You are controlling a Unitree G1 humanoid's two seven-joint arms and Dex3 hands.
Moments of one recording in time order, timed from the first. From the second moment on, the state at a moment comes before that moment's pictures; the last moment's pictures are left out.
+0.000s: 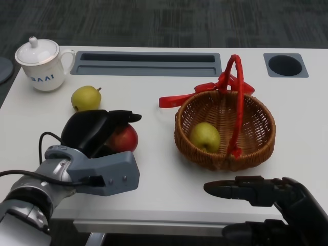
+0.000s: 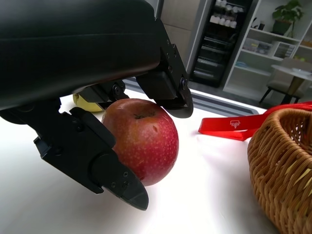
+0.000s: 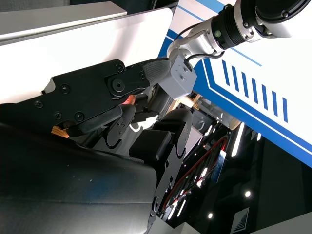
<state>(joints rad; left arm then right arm) -0.80 0.21 -0.44 1.35 0.70 -0.61 0.51 0.07 -0.17 0.16 0.21 -0.01 -0.97 0.30</state>
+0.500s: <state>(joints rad) -0.82 0.27 -0.34 1.25 0.58 -0.89 0.56 0.06 -0.17 0.16 0.22 -0.02 -0.97 0.30</state>
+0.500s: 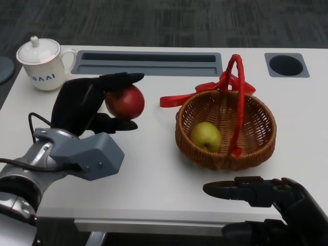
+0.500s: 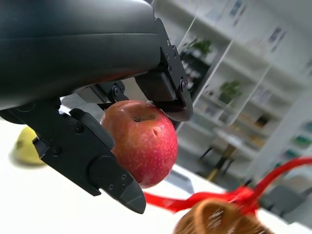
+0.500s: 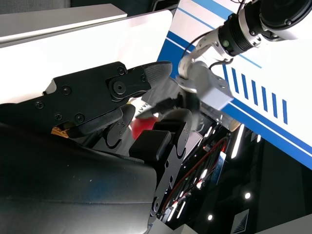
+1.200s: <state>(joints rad) -0.83 0.12 -0.29 1.08 0.43 -1.08 0.29 0.06 -0.16 0.16 0.23 -0.03 -0.98 0.30</state>
